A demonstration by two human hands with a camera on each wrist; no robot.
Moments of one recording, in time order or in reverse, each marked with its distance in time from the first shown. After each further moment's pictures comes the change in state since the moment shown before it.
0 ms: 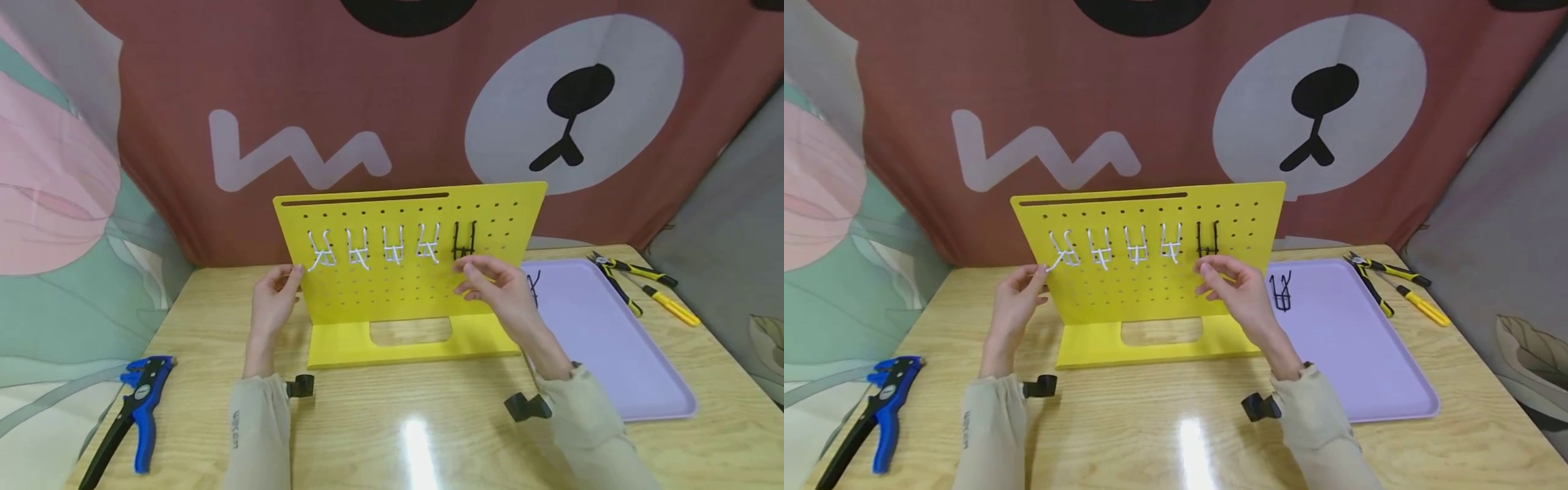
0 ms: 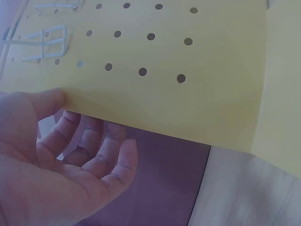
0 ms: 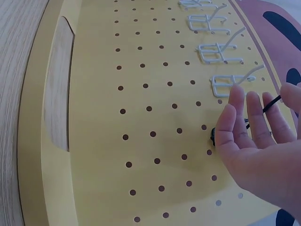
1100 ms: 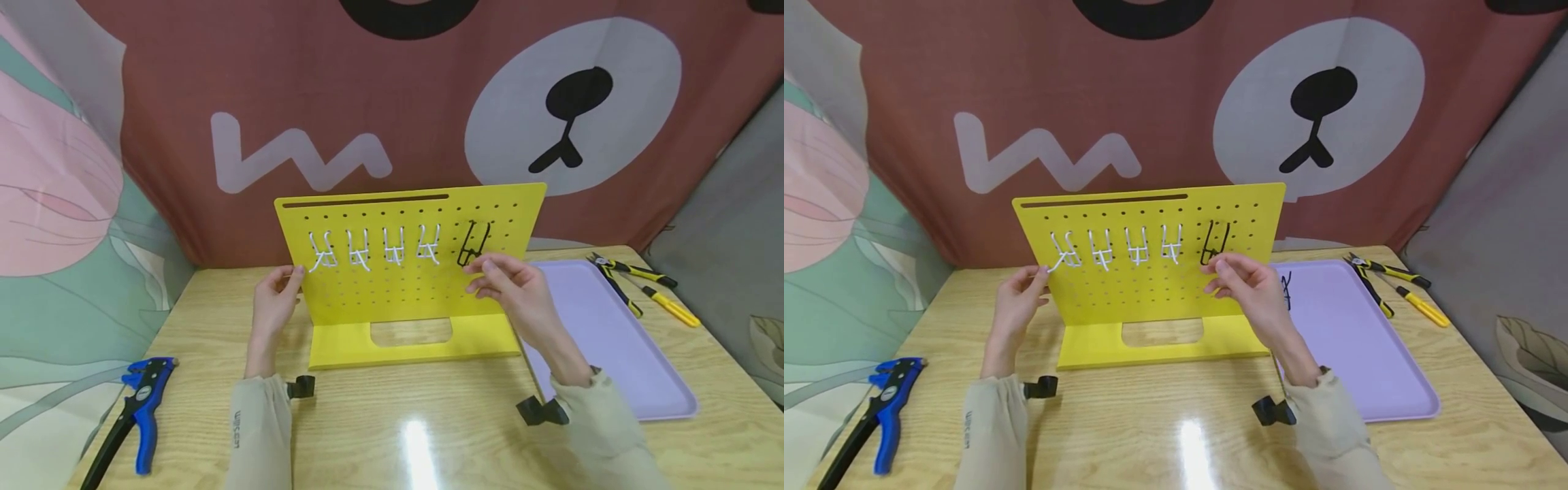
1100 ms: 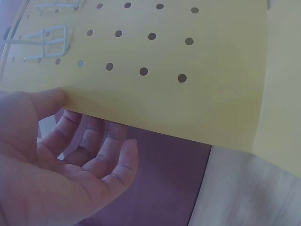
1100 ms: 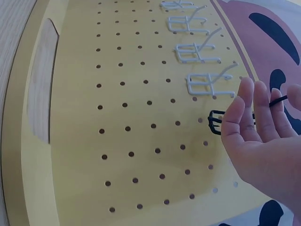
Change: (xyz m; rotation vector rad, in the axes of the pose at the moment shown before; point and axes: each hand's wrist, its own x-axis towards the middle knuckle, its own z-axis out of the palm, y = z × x) left_hand -0.002 0.004 -0.001 0.007 -0.017 -0.009; right_hand -0.009 -0.018 -0.009 0.159 -0.014 -0.040
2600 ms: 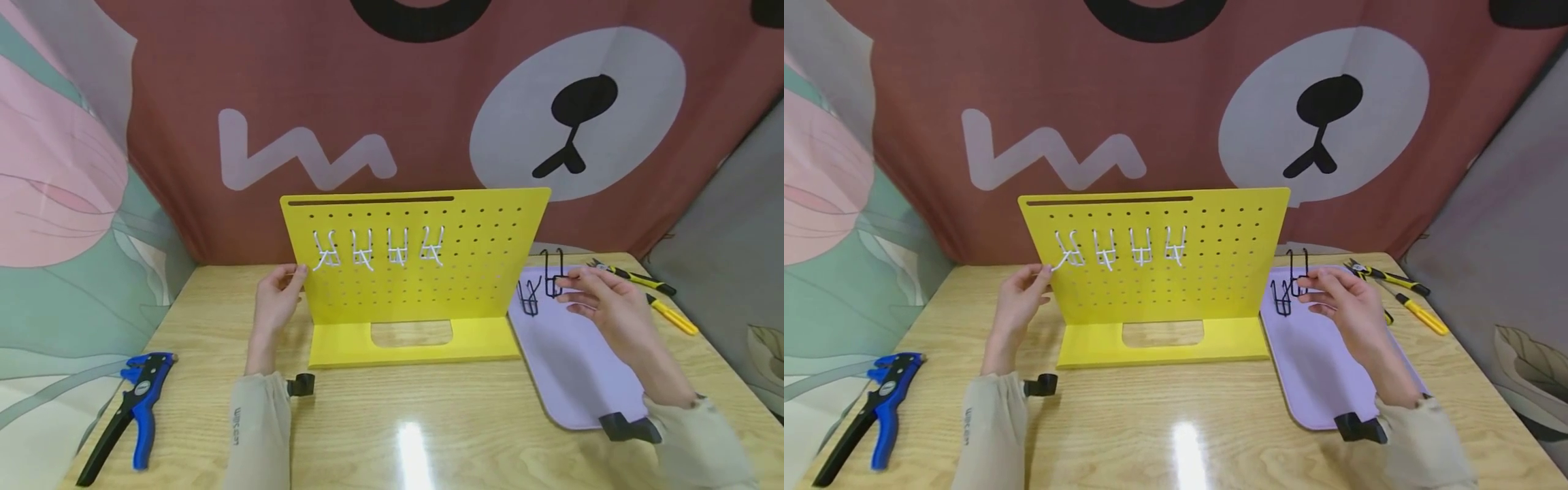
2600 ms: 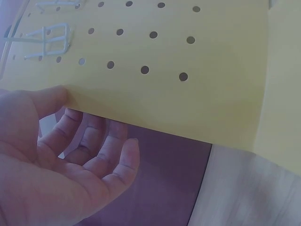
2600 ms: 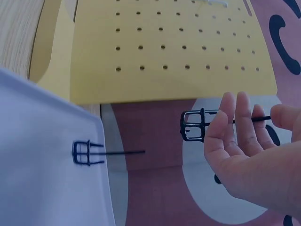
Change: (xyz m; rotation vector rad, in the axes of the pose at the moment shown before) left_hand 0.000 -0.002 0.000 0.001 -0.013 -0.003; right_hand -0.033 -0.022 -0.106 0.032 0.134 0.147
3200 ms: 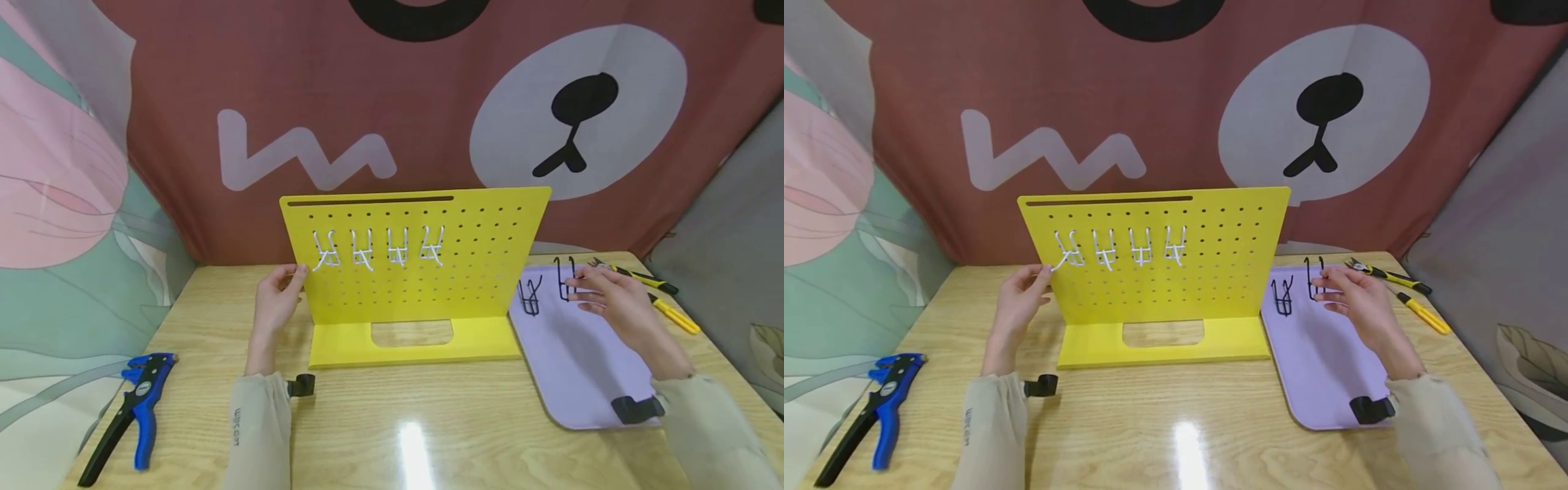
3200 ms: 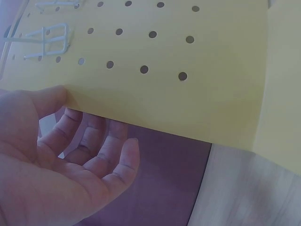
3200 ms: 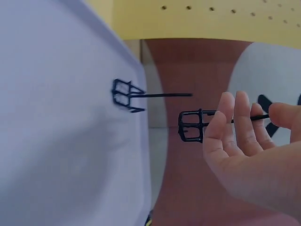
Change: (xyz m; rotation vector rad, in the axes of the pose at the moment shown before) left_hand 0.000 0.000 0.000 0.014 0.003 0.009; right_hand 0.022 0.012 -0.042 -0.180 0.097 0.205
